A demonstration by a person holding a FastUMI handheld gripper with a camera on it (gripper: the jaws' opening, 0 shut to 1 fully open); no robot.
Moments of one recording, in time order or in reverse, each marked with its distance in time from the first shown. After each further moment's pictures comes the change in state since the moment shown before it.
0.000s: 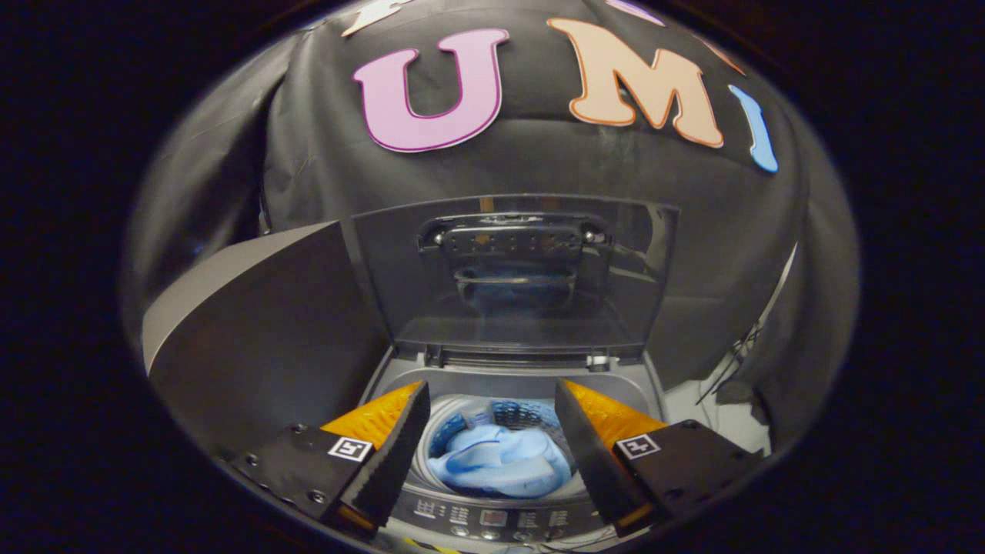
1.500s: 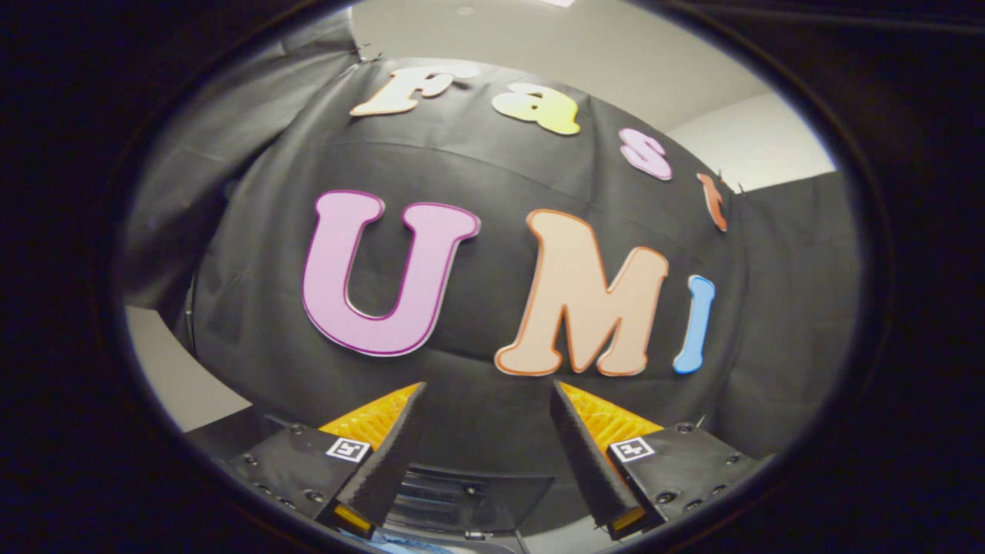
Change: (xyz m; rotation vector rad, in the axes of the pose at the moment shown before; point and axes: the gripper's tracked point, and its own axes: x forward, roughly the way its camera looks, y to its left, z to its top) arm -0.020 -0.033 0.264 -0.207 -0.651 -0.314
